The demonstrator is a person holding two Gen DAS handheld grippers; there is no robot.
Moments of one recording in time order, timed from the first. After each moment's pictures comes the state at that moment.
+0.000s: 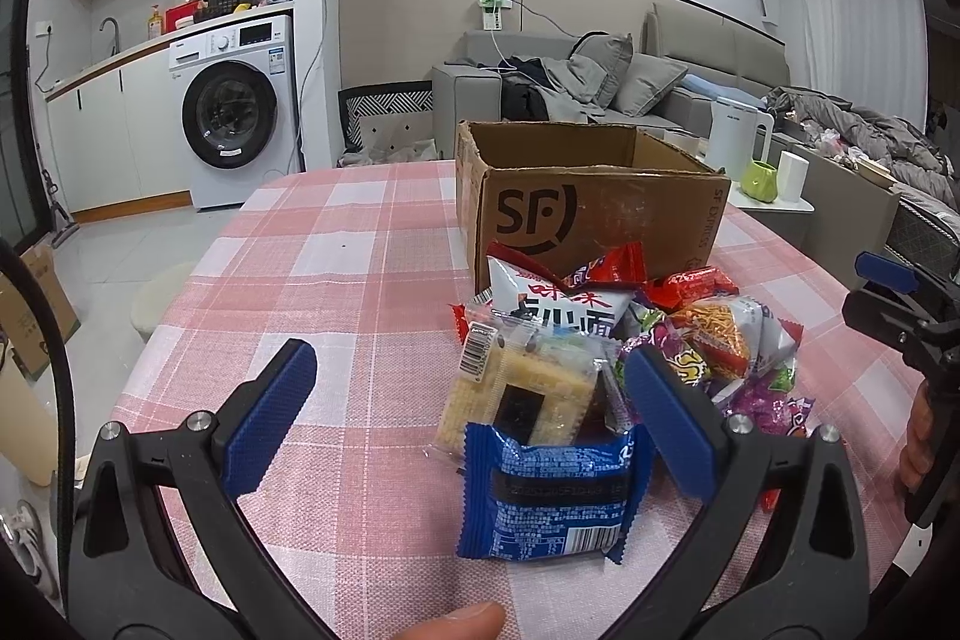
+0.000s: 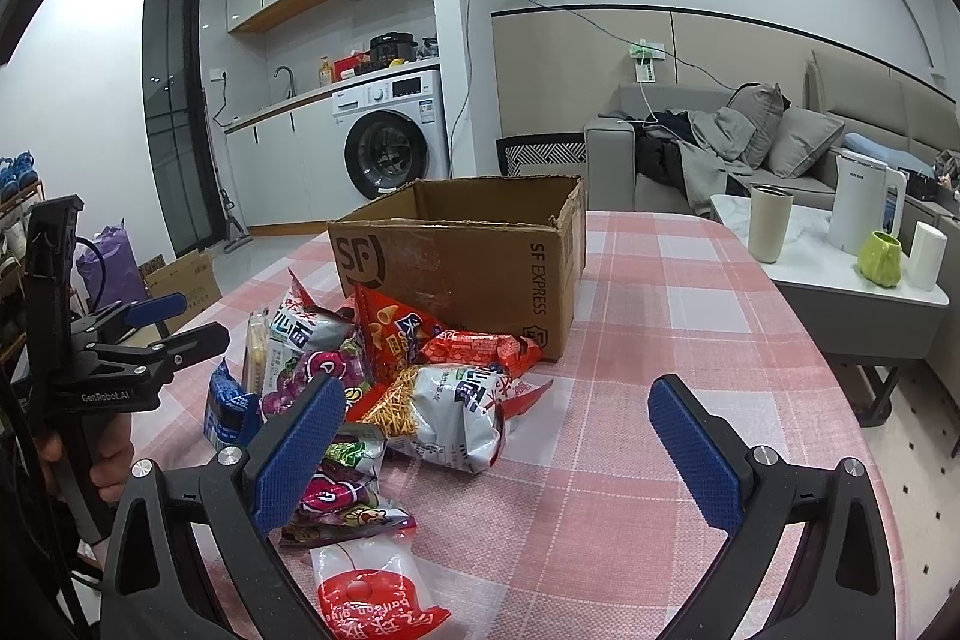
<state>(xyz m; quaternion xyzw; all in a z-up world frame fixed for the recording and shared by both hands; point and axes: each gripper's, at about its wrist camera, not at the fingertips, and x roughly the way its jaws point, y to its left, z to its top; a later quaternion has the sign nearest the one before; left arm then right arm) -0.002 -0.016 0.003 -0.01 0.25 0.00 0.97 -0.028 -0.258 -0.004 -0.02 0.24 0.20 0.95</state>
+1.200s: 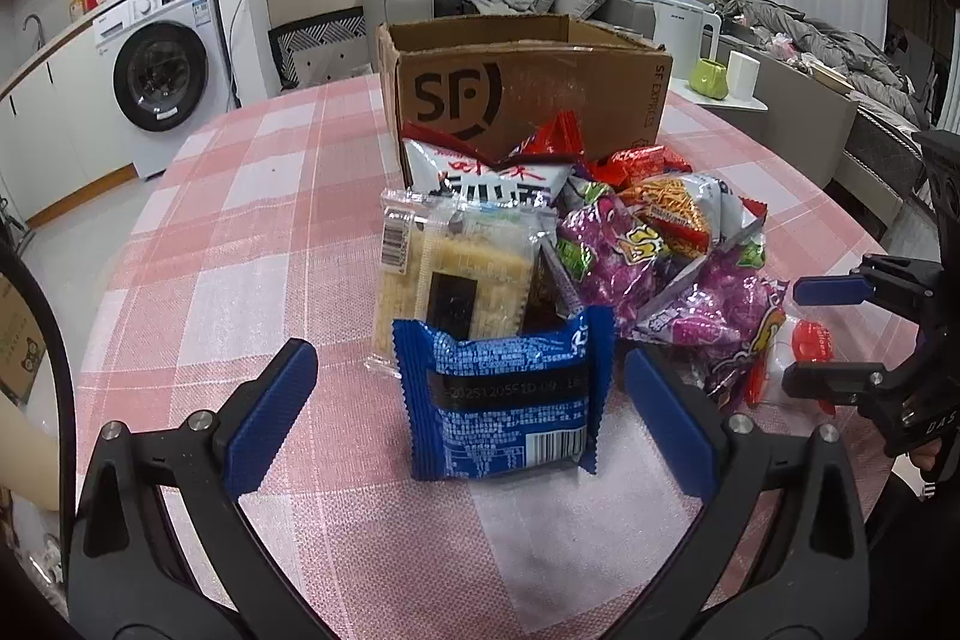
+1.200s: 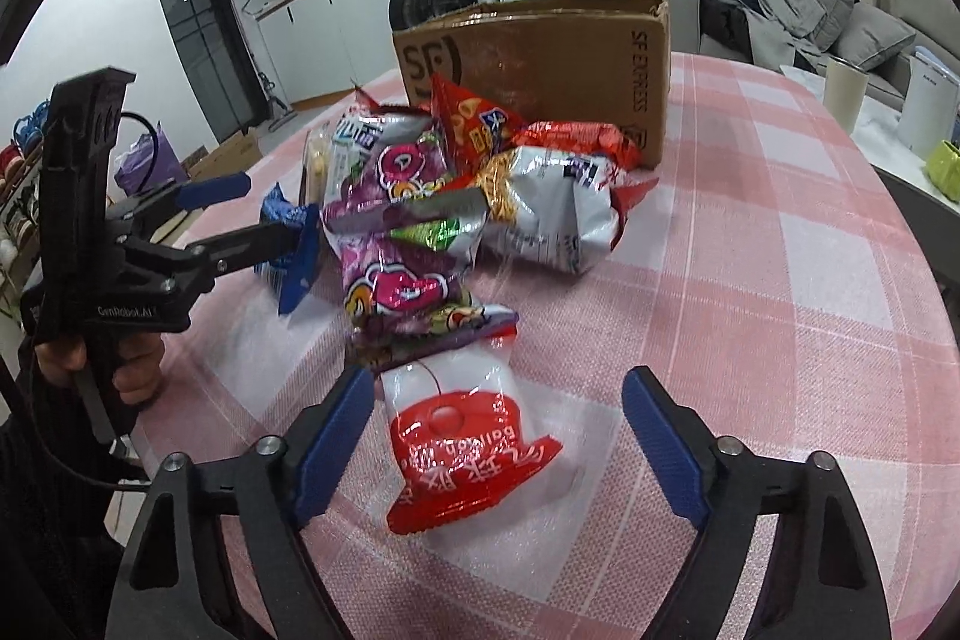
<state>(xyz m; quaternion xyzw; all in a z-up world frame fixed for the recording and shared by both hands) 0.005 -0.028 -0.024 0.03 0.36 -0.07 0.93 -0.043 -0.227 -0.057 -0.04 0.42 0.27 0.86</state>
